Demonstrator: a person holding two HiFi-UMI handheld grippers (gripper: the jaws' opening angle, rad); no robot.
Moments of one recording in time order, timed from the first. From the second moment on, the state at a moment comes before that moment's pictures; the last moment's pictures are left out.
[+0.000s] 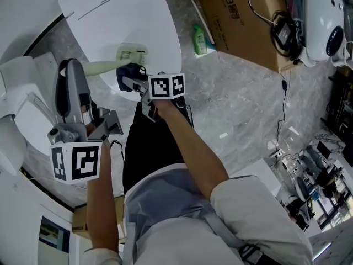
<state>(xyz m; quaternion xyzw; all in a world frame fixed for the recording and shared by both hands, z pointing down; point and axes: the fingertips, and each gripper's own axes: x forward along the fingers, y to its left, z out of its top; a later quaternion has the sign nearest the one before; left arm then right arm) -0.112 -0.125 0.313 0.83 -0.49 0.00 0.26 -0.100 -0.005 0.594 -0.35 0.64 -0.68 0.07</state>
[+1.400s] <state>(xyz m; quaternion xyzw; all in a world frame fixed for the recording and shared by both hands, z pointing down) -0.113 -0.121 0.313 0.82 -0.50 -0.01 0.26 -0.050 0.003 0.603 -0.36 0.63 -0.68 0.11</state>
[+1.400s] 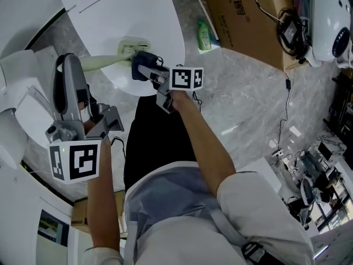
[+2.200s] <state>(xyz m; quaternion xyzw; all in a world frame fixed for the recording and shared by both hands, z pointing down) -0.116 -0.116 0.314 0.82 -0.51 -0.01 0.25 -0.037 0.006 0.644 -0.44 0.64 -0.63 -0.04</state>
